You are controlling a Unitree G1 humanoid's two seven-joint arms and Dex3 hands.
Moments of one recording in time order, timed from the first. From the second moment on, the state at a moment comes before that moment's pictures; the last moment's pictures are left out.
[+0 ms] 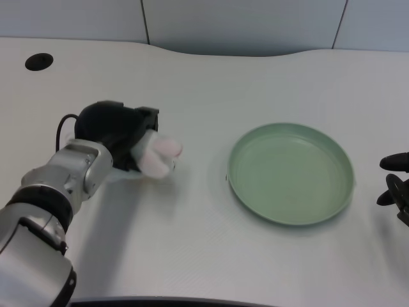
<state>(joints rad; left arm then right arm) -0.99 0.22 -0.59 1.37 0.78 -0.34 0.36 -0.13 -0.17 -0.23 0.40 0.18 -0.23 0.25</state>
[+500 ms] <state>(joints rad) -1.13 0.12 -0.51 1.34 0.72 -0.45 0.40 -0.15 -0.17 -0.20 0.37 0.17 -0.16 0.22</state>
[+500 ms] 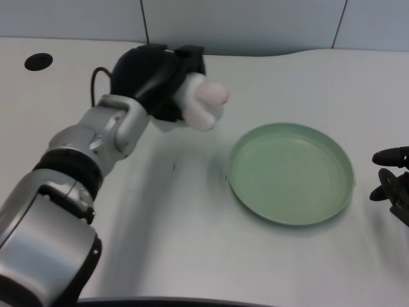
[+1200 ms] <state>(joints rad) -1.17 -0.14 -0.66 1.34 0.80 -0.48 0.40 -0.14 -0.15 -0.15 0.28 0.15 -0.12 0.19</state>
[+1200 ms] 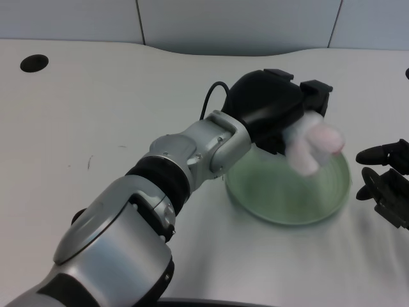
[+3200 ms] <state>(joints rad) -1.15 -0.06 -0.52 1.34 0.64 -0.55 0.04 -0.09 -0.13 -0.12 0.24 0.11 -0.13 0.17</state>
